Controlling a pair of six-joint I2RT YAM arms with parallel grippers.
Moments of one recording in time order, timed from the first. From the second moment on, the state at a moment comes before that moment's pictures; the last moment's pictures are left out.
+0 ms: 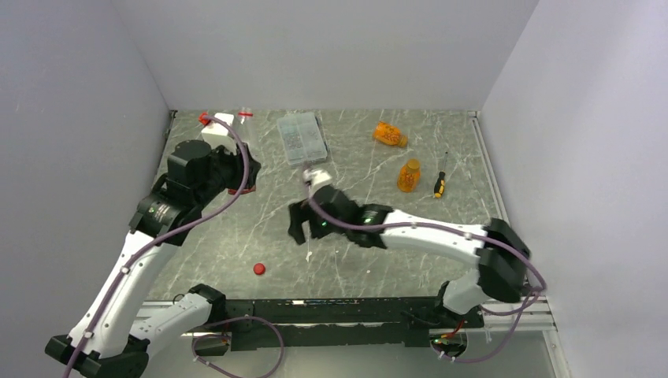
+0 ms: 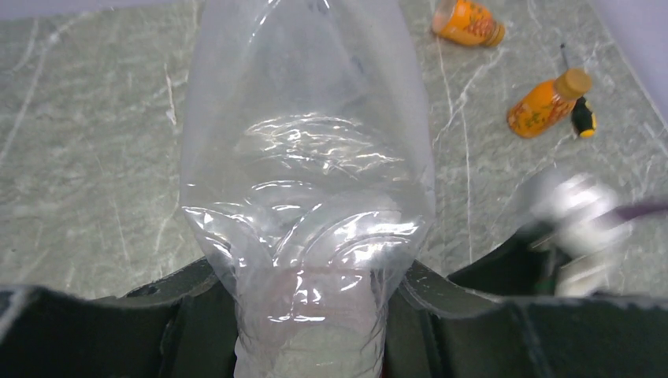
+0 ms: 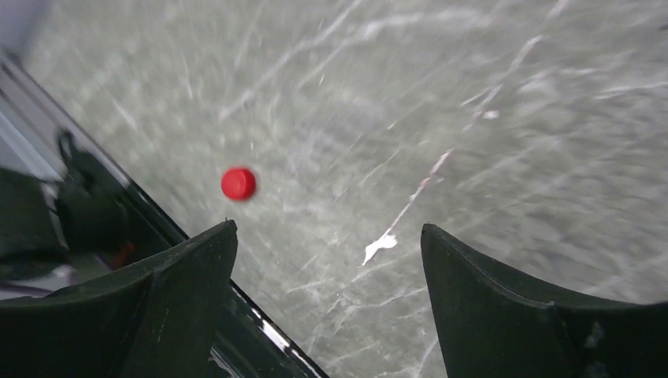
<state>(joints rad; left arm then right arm) -0.43 0.92 1.18 -0.63 -0.08 -0.21 1.04 1.40 1.04 -0.20 0.14 0.57</state>
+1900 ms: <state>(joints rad) -0.42 0.95 1.34 -0.77 -0.17 -0.13 1.29 2.03 1.40 -0.35 0.20 0.38</state>
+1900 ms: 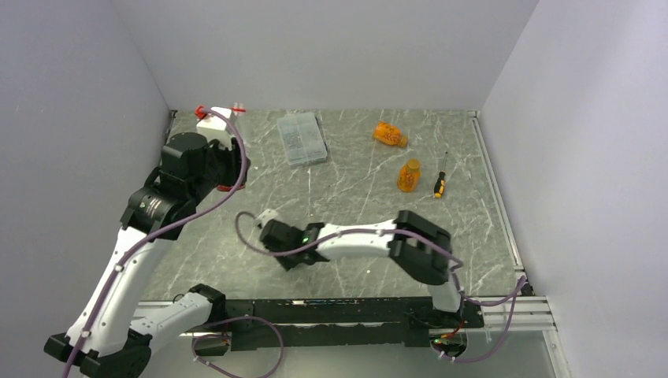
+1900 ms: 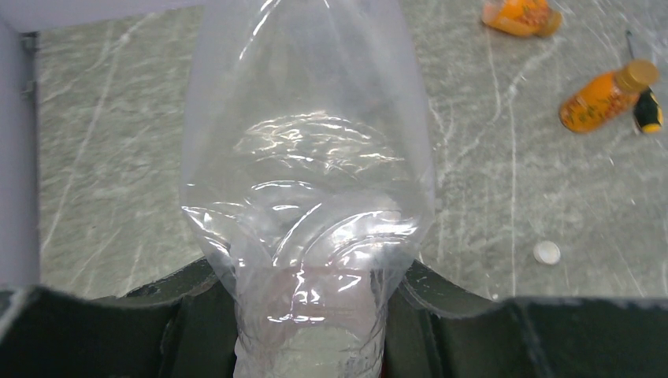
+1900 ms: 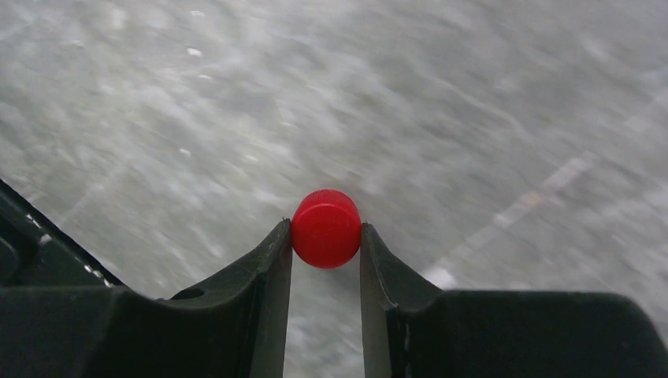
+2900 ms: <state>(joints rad) -0.57 1.02 1.01 -0.54 0.78 0.22 0.43 1.02 1.05 -0.21 -0.76 0.52</state>
